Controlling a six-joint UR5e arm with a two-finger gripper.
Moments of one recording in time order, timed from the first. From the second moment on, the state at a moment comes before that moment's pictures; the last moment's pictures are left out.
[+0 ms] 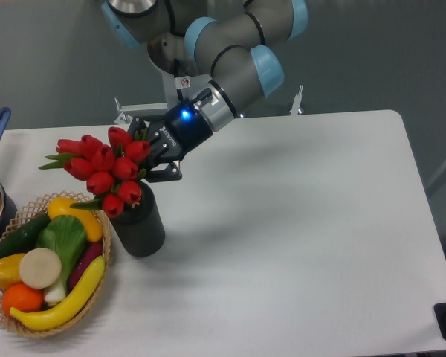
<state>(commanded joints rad) 2.58 -1.64 -2.04 -0.84 0.23 1.27</state>
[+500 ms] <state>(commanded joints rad) 2.61 -1.62 -1.99 -0.84 0.19 1.16</state>
